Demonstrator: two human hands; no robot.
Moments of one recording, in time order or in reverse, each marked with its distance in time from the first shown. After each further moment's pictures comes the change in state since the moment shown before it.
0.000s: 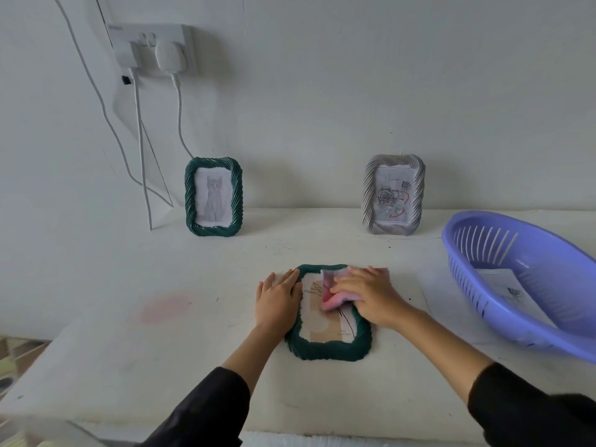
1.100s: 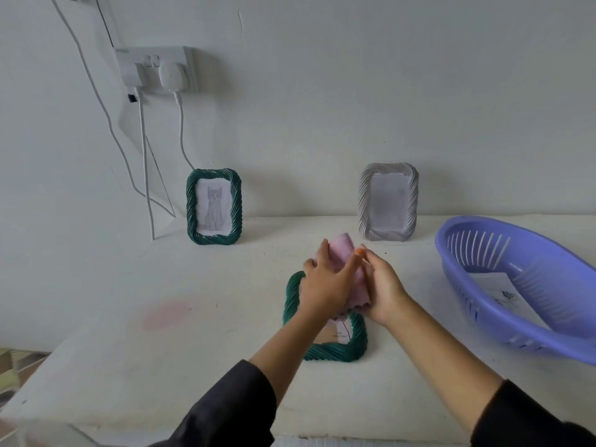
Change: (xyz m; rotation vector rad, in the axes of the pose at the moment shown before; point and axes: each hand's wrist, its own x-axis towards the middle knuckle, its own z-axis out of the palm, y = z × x) left_hand -0.017 0.109 -0.030 -0.515 -0.041 -0.122; right_hand 0.002 -0.042 -0.034 1.698 0.139 0.615
